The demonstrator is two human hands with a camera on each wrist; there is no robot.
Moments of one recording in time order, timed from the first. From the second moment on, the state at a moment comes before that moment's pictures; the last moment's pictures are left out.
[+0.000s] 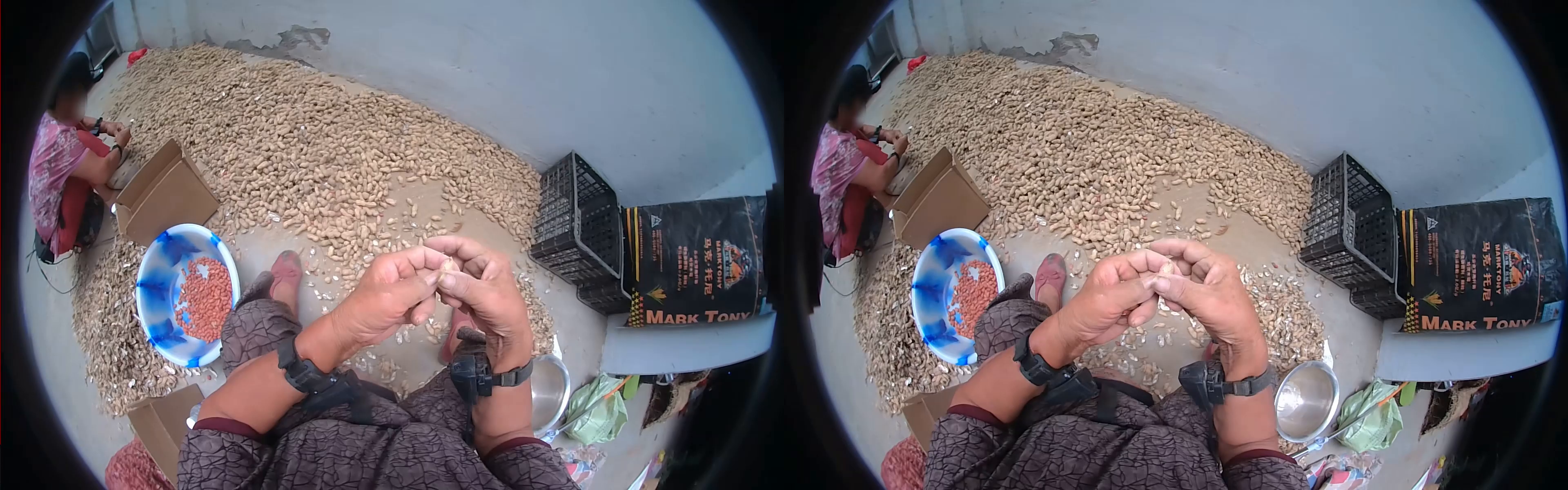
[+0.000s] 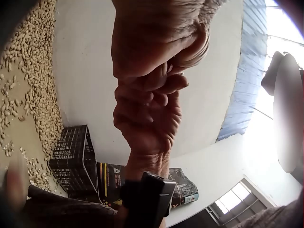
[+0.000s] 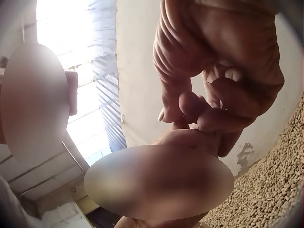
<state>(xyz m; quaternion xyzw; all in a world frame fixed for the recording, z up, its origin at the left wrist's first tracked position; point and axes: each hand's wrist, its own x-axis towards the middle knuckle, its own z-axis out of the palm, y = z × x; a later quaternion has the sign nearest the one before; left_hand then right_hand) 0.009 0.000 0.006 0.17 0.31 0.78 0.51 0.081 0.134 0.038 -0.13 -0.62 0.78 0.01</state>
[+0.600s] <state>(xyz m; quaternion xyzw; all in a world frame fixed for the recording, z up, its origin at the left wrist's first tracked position) 0.007 -0.002 0.014 0.25 0.42 0.75 0.45 0.080 0.136 0.034 -0.09 -0.57 0.81 -0.05</state>
